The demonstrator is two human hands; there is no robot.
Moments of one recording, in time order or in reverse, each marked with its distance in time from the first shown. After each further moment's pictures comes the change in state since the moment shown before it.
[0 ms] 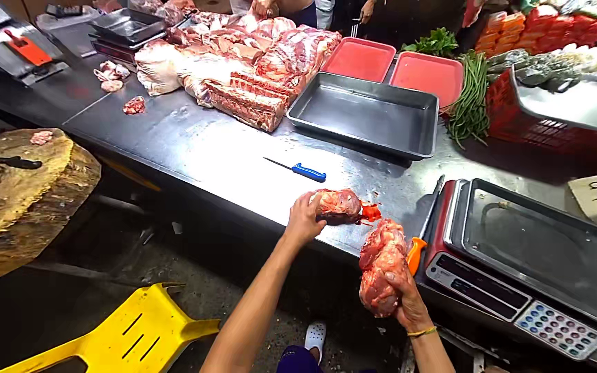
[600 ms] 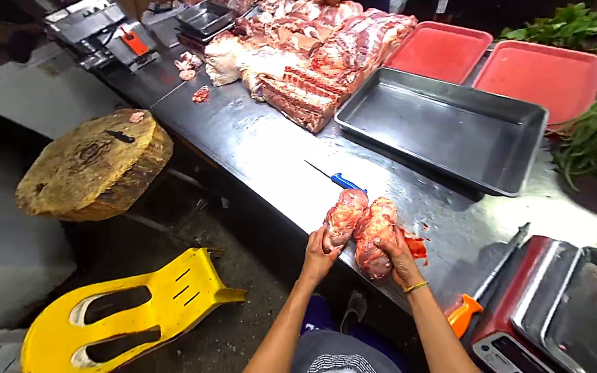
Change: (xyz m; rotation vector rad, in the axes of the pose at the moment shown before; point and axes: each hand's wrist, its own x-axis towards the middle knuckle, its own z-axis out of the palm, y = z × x) left_hand -0.039 -0.035 0.051 -0.500 0.375 -0.414; right_hand 0.161 -0.013 0.104 -0.349 -0.273 0.118
